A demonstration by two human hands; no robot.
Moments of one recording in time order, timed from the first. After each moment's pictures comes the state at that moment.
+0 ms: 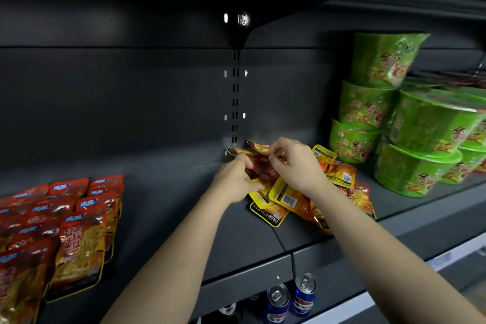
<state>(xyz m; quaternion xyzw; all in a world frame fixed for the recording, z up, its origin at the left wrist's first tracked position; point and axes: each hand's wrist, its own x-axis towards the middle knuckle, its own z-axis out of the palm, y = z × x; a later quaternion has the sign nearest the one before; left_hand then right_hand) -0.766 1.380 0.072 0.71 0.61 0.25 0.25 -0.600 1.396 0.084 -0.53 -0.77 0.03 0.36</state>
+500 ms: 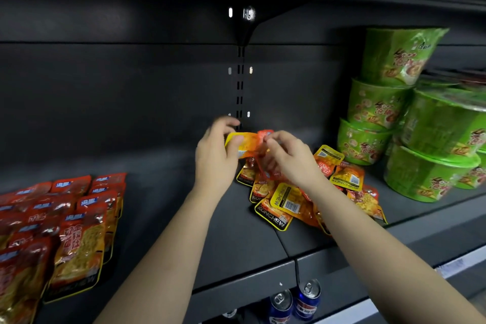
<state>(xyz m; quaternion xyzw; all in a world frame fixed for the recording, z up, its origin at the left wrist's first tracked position) -0.785 1.379 0.092 0.64 0.49 0.59 0.07 -0.616 1.400 0.090 -0.51 -0.71 0.23 0.43</state>
